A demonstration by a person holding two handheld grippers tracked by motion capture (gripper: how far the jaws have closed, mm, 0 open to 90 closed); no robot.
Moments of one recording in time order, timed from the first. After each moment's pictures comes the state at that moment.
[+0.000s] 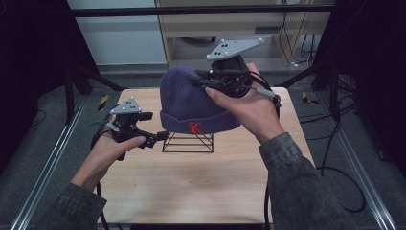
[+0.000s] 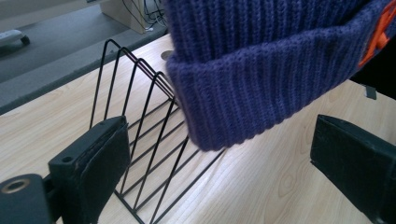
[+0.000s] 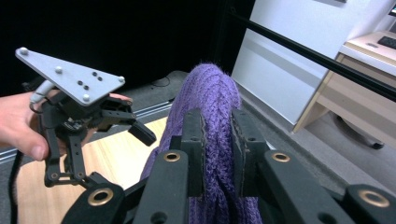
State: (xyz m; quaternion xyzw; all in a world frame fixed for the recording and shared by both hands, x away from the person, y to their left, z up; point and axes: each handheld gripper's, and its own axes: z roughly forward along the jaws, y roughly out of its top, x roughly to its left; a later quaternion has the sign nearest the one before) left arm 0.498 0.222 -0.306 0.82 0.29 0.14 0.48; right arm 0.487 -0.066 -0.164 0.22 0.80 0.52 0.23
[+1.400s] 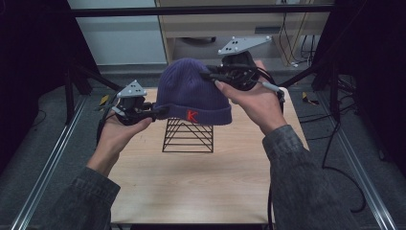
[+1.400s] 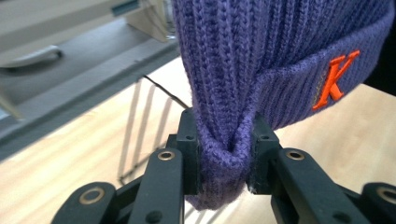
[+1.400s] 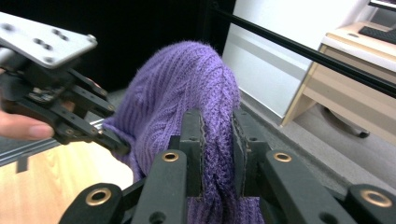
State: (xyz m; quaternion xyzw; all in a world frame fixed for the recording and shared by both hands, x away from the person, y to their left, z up) left arm 0.527 0.209 -0.274 0.82 0.30 0.20 0.45; right arm 0.522 -0.086 -0.179 0.25 0.79 0.51 0.24
